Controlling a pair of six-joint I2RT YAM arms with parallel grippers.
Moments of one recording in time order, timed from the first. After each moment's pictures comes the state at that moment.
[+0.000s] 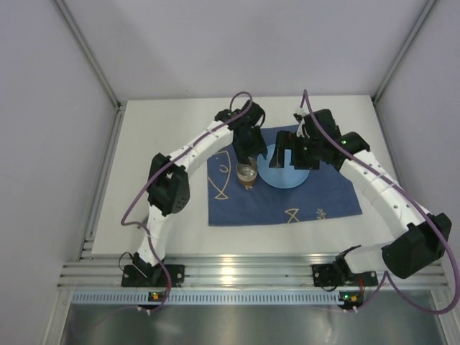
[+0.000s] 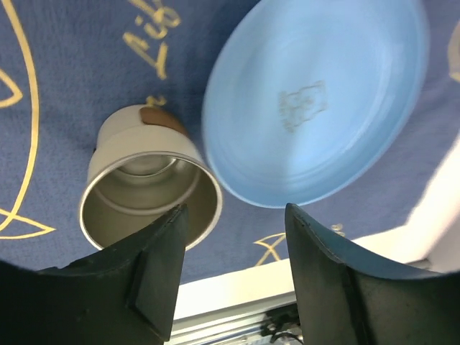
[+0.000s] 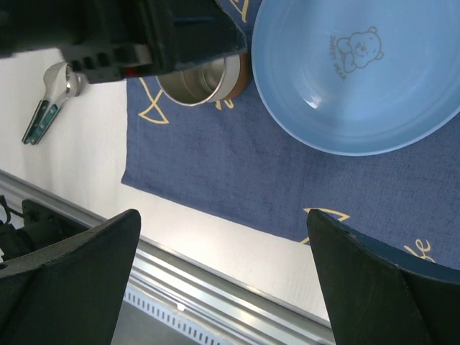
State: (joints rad) left arm -0.67 2.18 2.04 -1.00 0.04 -0.95; right arm 0.46 1.33 1.32 -0.85 -0.18 0.45
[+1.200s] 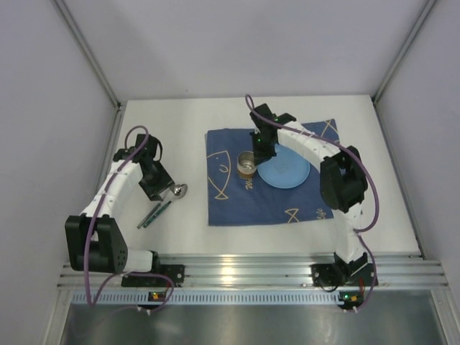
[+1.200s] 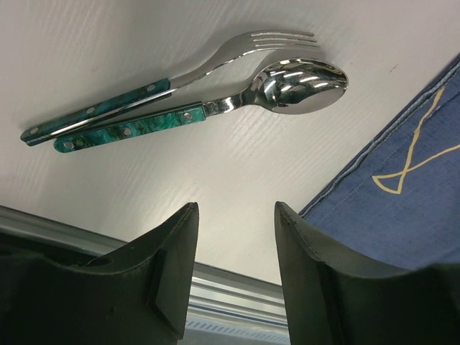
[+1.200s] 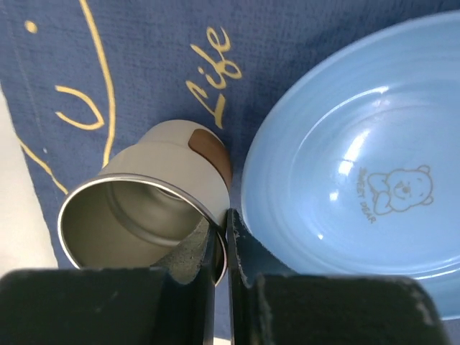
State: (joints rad) left arm -0.07 1.37 1.07 -1.01 -0.02 -0.72; right arm 0.56 2.08 1.76 -0.84 -0.04 0.42
